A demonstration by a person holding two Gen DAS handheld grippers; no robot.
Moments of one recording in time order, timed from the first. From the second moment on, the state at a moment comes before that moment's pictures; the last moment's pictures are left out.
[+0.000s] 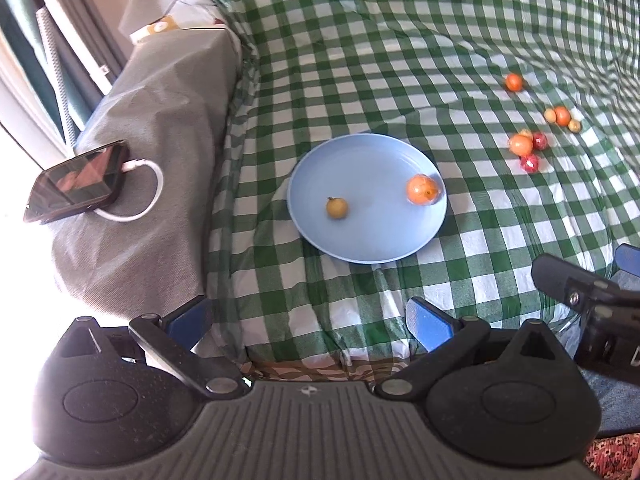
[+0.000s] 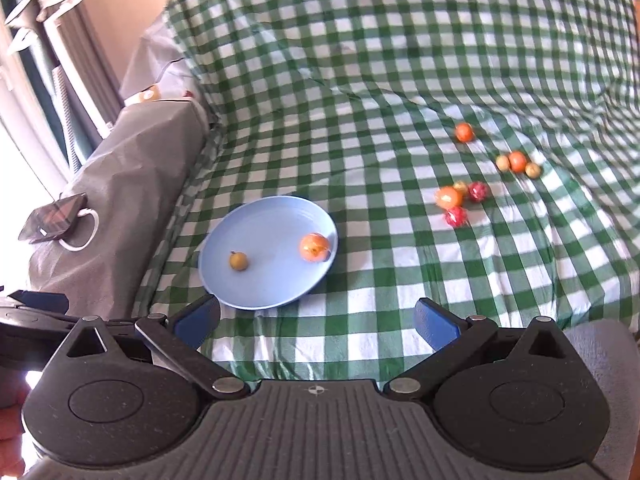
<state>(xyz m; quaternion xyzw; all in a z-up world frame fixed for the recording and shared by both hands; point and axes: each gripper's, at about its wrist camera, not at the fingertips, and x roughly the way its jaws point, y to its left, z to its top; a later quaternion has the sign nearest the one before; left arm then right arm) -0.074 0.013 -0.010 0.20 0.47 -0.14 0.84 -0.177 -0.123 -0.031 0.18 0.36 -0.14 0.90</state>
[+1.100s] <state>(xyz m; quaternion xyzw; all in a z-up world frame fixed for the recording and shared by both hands) 0.025 -0.328 -0.187 0.20 0.51 -0.29 0.79 -0.052 -0.474 -0.220 0.13 0.29 -0.37 0.88</state>
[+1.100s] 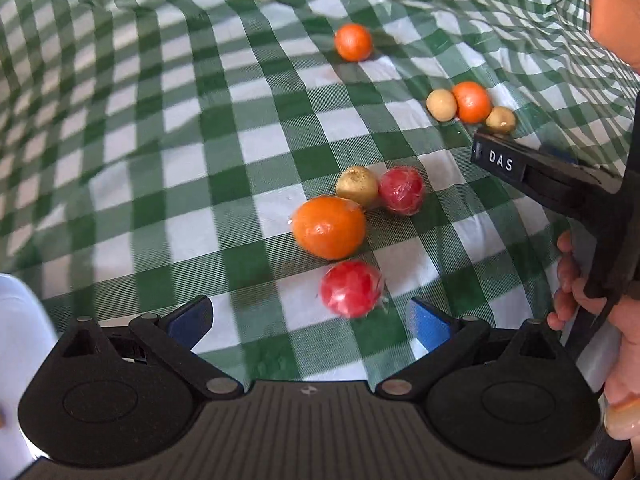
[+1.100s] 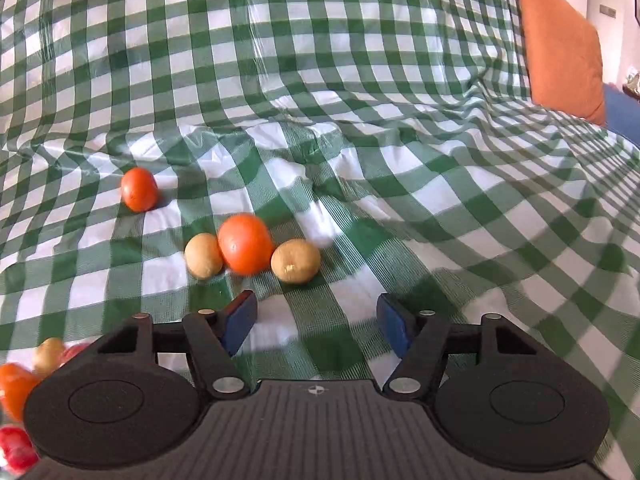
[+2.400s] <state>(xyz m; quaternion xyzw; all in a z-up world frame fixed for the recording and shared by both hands) -0.065 -0.053 0.003 0.19 0.44 -0.21 0.85 -0.181 -0.219 -0.052 0.13 0.25 -0.14 0.95</state>
